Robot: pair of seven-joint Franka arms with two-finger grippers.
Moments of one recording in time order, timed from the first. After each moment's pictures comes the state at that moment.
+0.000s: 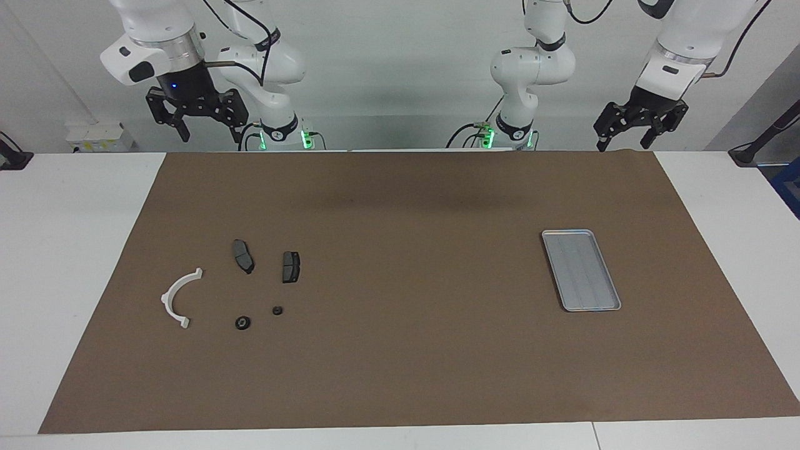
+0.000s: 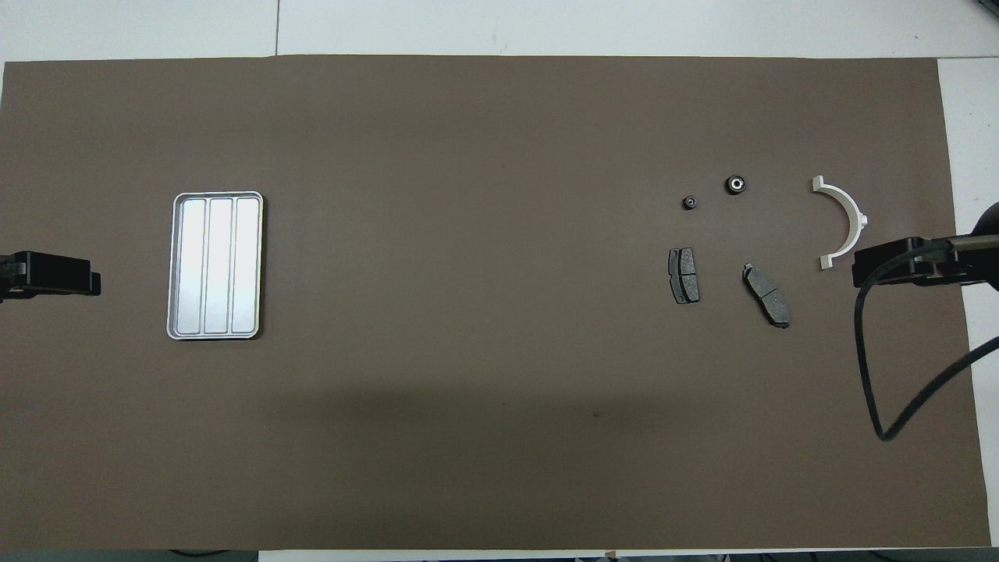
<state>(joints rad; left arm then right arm) -0.05 -0.17 0.00 -1.72 0.01 1.57 -0.05 -0.02 -0.10 0.10 -1.57 -0.03 1.45 0.10</state>
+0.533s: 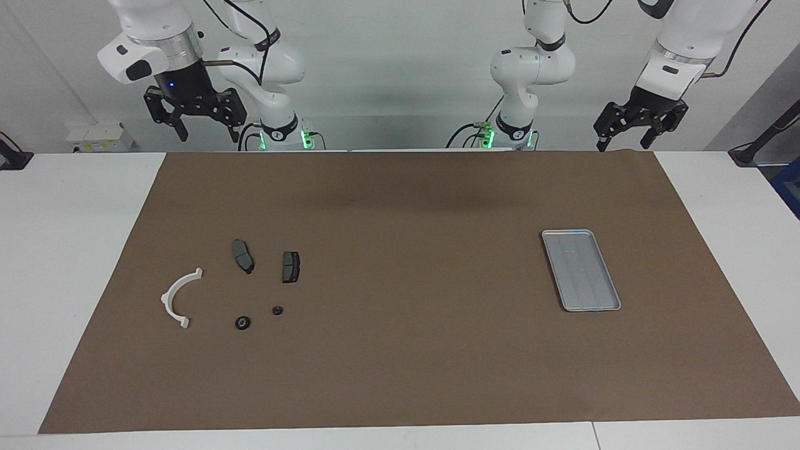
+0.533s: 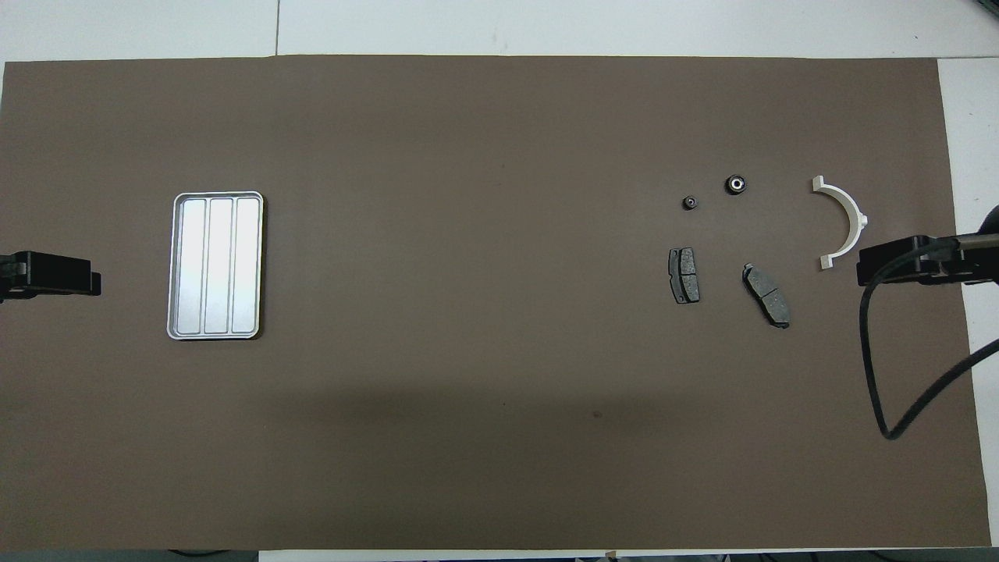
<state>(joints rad) -0.05 -0.17 0.00 -1.72 0.01 1.57 -0.05 -0.03 -0.10 0.10 -1.57 -0.03 1.45 0.10</state>
